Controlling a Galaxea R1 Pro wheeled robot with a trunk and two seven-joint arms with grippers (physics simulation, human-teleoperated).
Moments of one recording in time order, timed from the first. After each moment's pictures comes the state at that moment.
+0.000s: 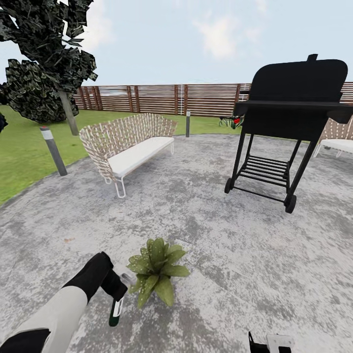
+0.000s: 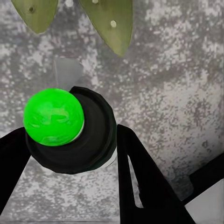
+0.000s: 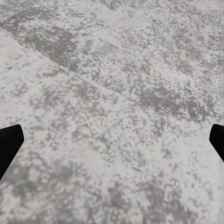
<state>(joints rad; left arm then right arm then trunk) -0.77 0.02 0.10 -0.51 -0.97 0.72 -0.96 -0.39 -0.08 -0.55 -0.04 0.55 -0.65 -0.12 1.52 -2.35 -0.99</state>
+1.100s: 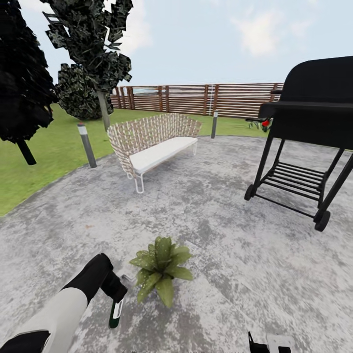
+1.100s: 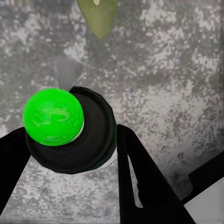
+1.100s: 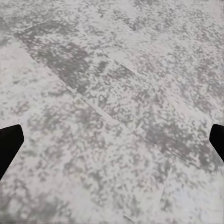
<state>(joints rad) -0.76 0.02 0.11 -0.51 -0.97 0.72 -0.96 -0.39 -0.08 -0.55 -0.04 0.55 -0.65 -0.12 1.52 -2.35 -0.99</state>
